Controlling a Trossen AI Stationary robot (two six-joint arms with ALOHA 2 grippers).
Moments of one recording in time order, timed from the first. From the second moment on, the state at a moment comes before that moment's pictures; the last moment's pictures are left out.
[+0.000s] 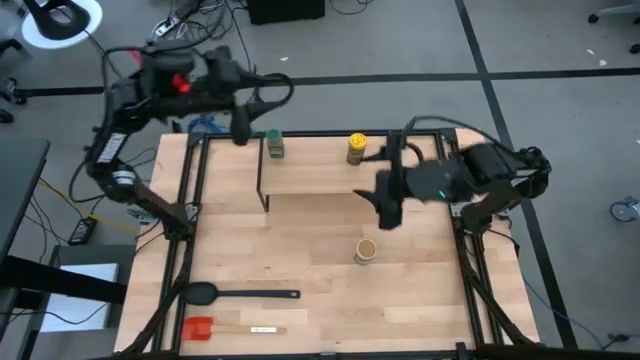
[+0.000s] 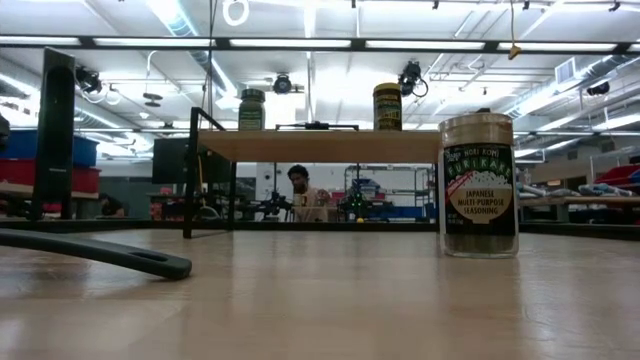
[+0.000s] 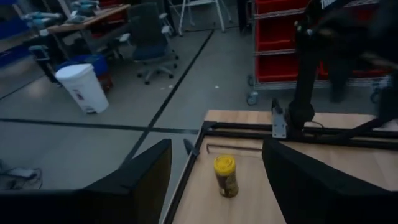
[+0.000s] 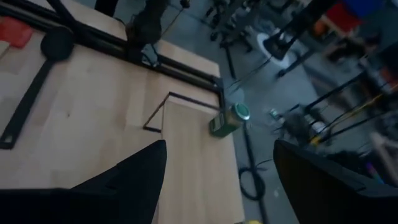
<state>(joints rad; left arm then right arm) 0.34 1.46 2.28 -1.05 -0.02 0.17 0.31 1.57 2.11 -1.12 0.63 -0.25</state>
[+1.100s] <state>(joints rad) 0.30 0.93 1.36 -0.63 -0.13 0.02 -0.47 1.57 1.77 -1.02 -0.07 -0.34</state>
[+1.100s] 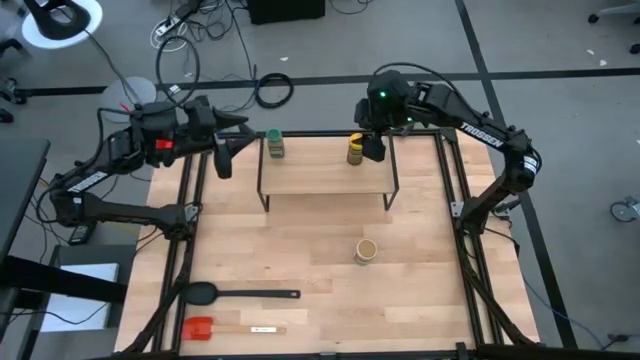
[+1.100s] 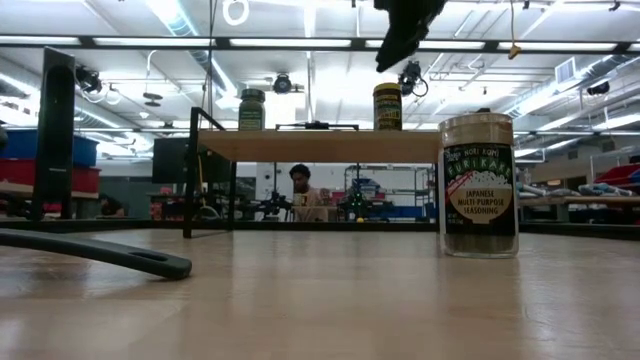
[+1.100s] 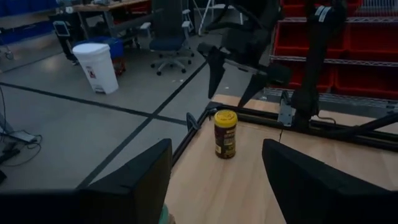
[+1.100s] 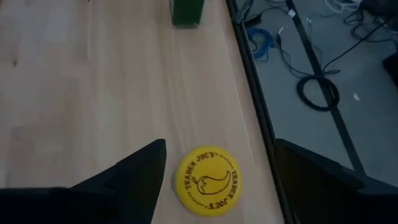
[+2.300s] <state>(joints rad) 0.30 0.94 1.24 -0.52 -0.13 -0.01 -0.50 1.57 1.64 -0.89 -0.25 -0.39</state>
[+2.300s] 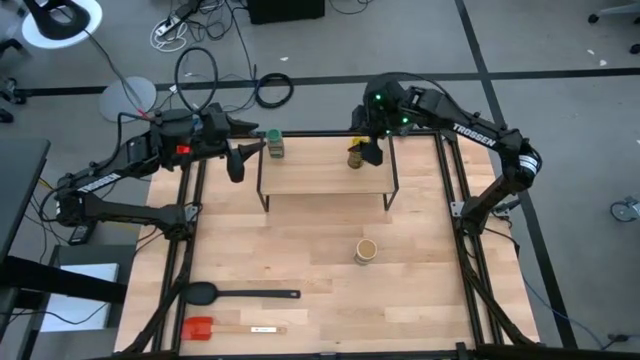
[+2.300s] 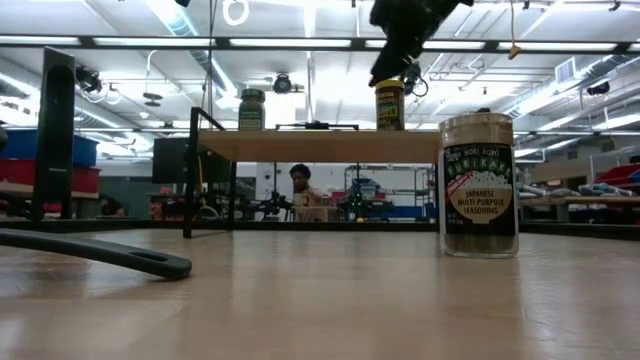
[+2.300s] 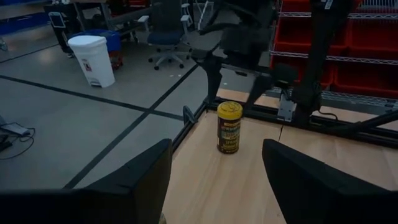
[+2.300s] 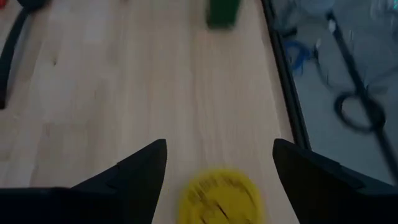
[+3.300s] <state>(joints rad) 0.30 0.94 1.24 -0.53 -0.13 -0.01 -0.23 1.57 1.41 -0.82 0.13 -0.28</state>
